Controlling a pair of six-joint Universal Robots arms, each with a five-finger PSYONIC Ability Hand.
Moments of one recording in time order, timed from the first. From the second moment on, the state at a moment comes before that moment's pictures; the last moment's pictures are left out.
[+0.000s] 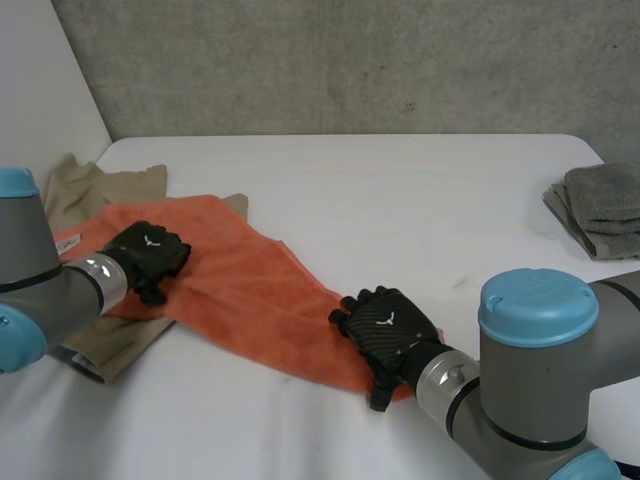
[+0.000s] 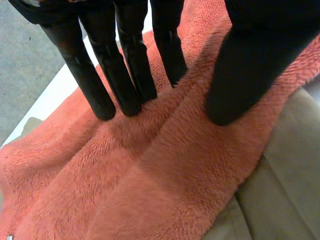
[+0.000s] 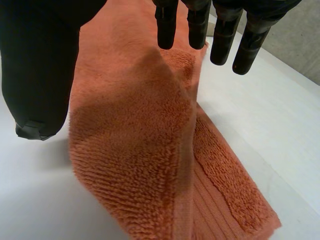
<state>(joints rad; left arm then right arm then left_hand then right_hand) 4.57 -2.09 -1.48 3.07 -1.30 3.90 2.21 -1.14 1.71 -0.11 1.41 2.80 1.02 1.03 1.03 1.02 0.84 0.20 0.22 0.21 0.23 0.05</state>
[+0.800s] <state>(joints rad) 3.95 -2.09 -1.29 3.35 -1.41 3.34 1.87 -1.39 1.69 -0.13 1.40 2.81 0.20 0.23 0.24 0.23 0.05 0.20 0.22 0.21 0.23 0.05</state>
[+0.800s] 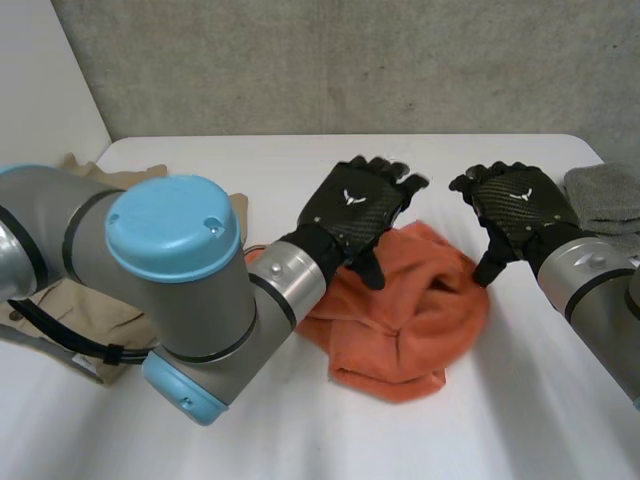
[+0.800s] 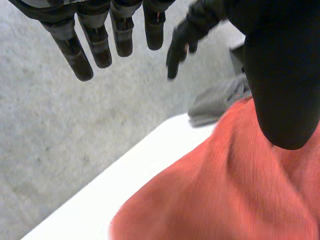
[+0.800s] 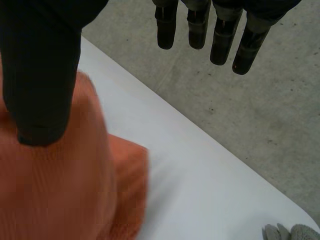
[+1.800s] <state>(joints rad) 4.39 -2.18 -1.53 3.39 -1.72 3.72 1.89 -1.33 1.75 -0.14 1.37 2.80 1.12 1.16 1.13 1.16 0.96 0.20 0.22 0.21 0.23 0.05</state>
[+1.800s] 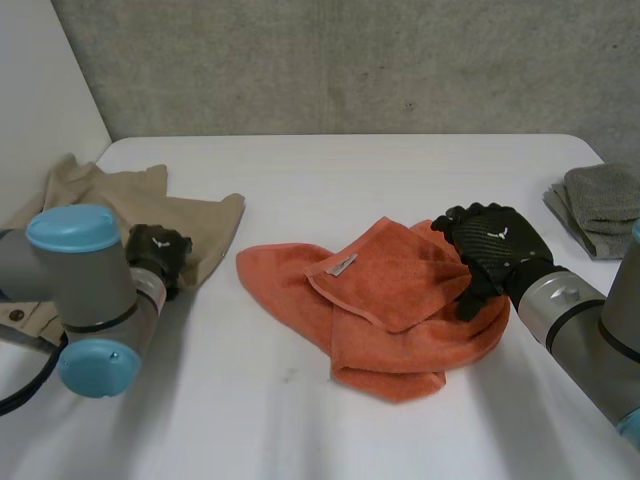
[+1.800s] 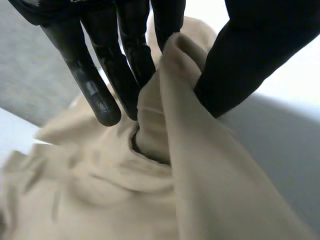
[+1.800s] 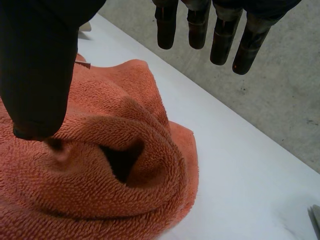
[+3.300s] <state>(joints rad) 4.08 -2.10 -1.46 3.30 -1.44 3.66 1.88 -1.35 1.65 0.11 1.35 2.65 0.19 0.20 0.21 0.20 0.05 0.20 0.22 0.21 0.23 0.05</state>
